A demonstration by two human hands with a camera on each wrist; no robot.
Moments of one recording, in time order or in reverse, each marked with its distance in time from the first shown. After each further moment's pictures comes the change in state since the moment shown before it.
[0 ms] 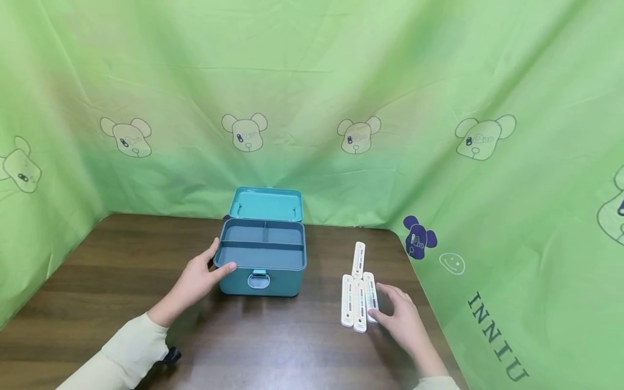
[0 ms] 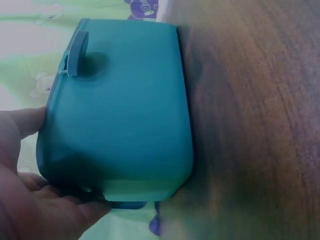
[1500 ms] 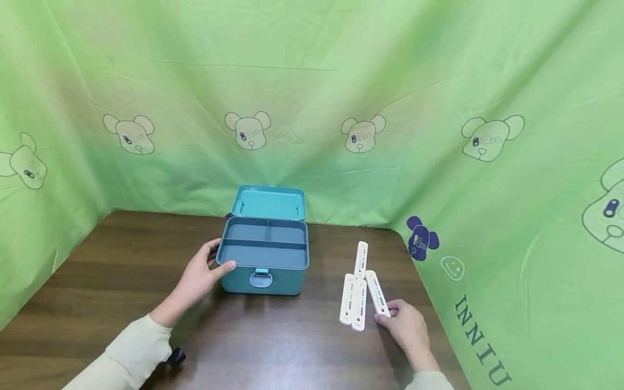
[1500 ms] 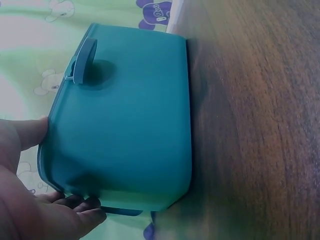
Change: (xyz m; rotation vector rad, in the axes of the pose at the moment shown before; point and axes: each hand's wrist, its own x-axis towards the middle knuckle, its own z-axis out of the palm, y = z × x) left_hand 0.000 0.000 0.006 -0.184 0.103 -0.034; right_hand 0.003 0.022 0.010 -0.118 -0.095 0.369
